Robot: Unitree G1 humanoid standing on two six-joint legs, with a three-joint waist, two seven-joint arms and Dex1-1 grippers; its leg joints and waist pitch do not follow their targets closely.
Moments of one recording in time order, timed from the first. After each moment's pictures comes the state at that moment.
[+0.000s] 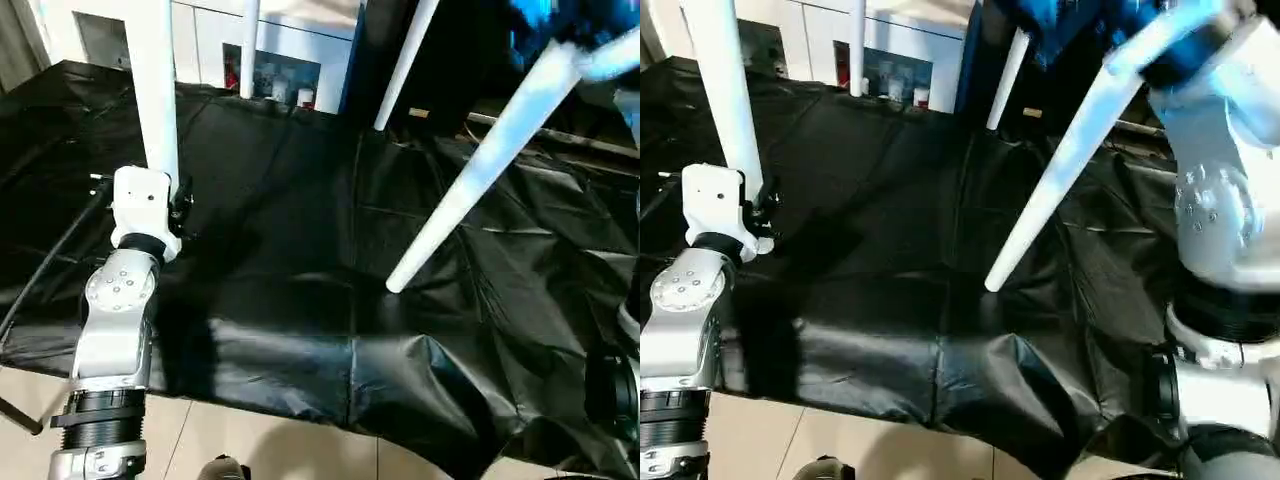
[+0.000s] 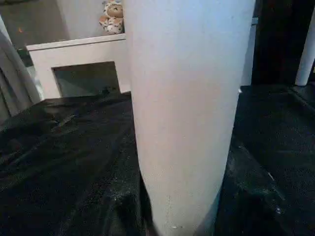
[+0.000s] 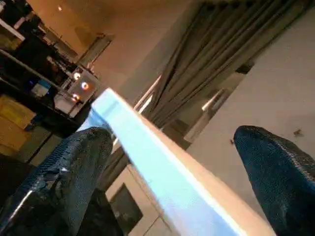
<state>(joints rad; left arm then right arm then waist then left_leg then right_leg) -0.36 0.23 0.20 0.09 0.09 0.17 -0.16 -0.83 -0.49 -0.16 -0.30 0.50 0.29 0.64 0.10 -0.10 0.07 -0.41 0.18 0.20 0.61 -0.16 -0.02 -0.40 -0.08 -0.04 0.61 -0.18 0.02</state>
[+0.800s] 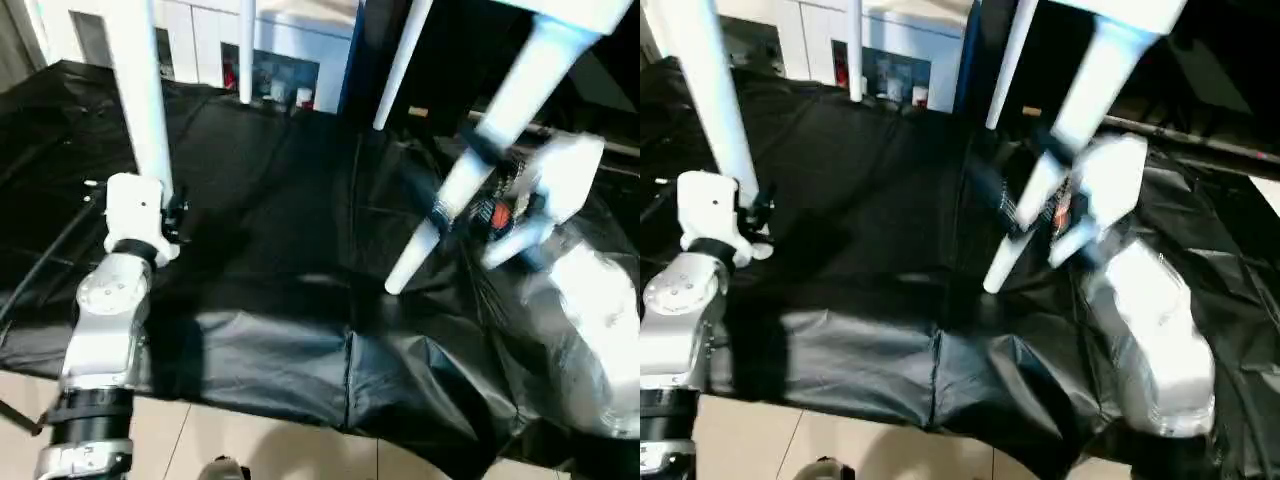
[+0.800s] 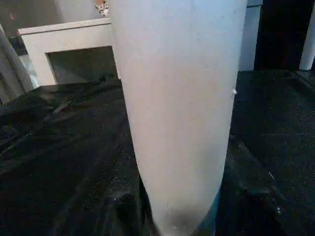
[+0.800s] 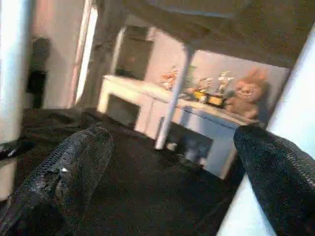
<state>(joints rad) -0.37 0.29 0.20 0.22 0.04 0.10 -0.17 -0.22 -0.25 -0.05 -0.35 0.32 0.18 0.41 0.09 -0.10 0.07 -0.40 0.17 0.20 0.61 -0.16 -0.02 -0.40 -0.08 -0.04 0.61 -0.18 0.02</state>
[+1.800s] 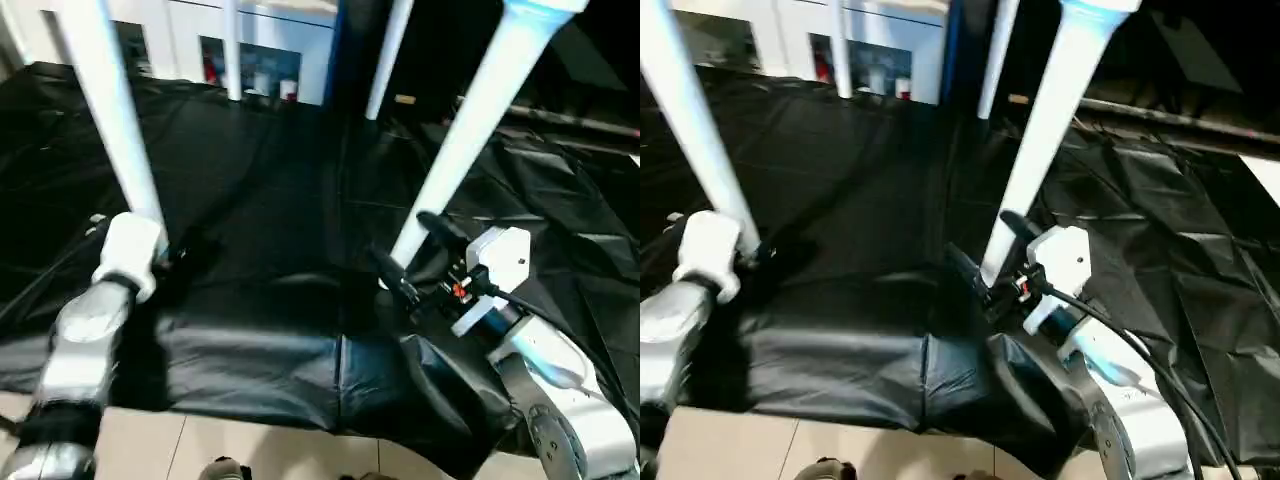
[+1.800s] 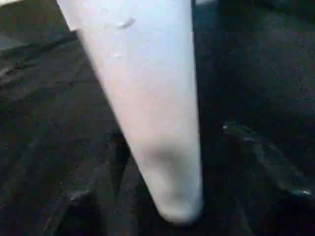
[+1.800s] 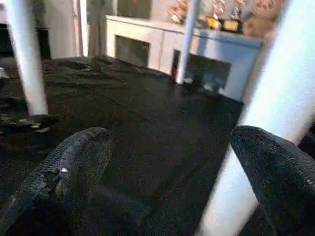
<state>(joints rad) -0.23 0.42 0.19 0.37 -0.04 -0.04 -0.33 0.00 -0.27 0.05 -0.40 0.32 0.26 0.44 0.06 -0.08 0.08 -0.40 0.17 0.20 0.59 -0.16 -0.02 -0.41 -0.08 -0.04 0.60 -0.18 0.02</state>
